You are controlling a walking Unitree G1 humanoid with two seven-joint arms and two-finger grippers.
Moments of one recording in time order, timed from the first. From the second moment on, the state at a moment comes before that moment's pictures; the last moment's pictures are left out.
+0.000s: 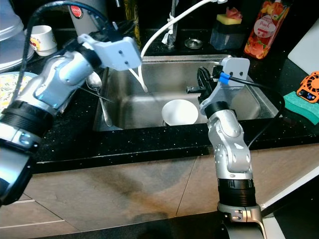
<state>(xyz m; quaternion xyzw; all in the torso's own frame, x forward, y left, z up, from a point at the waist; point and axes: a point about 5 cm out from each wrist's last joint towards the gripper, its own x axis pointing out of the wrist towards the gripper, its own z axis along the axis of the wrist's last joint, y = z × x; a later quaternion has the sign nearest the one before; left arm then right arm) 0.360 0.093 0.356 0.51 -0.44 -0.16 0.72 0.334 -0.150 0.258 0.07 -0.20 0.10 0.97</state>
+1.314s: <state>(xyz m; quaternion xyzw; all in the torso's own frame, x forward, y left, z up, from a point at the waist) 0.406 0.207 0.255 0.09 0.04 -0.03 0.99 0.334 -0.148 0.255 0.07 -0.19 0.10 0.97</state>
